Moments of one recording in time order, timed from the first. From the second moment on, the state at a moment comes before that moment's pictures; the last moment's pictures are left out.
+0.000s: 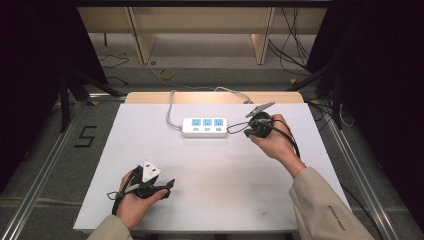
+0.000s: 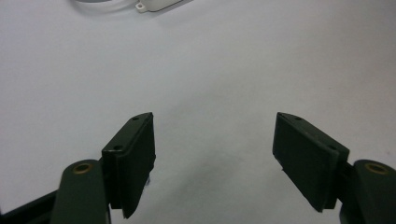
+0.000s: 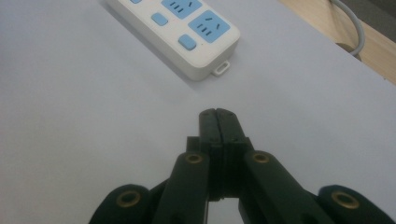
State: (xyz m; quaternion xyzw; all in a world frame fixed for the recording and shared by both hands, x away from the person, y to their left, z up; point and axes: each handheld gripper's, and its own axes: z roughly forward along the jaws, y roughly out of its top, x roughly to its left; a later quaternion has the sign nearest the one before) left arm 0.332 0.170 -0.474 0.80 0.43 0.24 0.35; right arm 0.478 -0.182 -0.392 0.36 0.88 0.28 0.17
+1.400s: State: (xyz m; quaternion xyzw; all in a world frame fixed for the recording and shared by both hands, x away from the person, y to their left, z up) left arm 0.332 0.170 -0.474 0.80 0.43 0.24 0.35; right arm 0.499 -0.157 -0.393 0.35 0.88 0.26 0.17
